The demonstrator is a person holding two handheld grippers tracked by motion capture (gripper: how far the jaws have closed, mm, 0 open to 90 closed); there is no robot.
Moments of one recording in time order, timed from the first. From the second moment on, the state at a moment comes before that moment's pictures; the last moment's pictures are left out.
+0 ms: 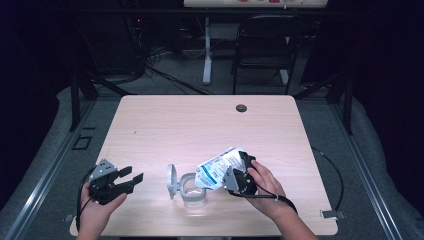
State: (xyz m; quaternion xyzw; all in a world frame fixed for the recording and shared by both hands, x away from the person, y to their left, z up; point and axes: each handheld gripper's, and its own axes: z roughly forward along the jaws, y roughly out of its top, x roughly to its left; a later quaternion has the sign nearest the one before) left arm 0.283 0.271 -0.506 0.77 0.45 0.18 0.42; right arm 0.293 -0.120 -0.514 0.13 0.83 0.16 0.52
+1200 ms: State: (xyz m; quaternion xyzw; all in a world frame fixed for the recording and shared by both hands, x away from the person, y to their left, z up) left arm 0.283 0.272 -0.506 0.77 0.45 0.18 0.42; right arm 0.295 -0.114 -0.516 0.07 0.82 0.13 0.56
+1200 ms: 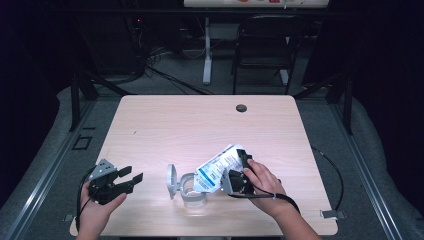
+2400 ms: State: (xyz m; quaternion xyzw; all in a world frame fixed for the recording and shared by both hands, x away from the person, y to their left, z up) left arm 0.283 0.272 -0.505 0.77 0.45 0.18 0.42; right arm 0.296 -0.109 -0.514 0.04 0.81 0.10 0.57
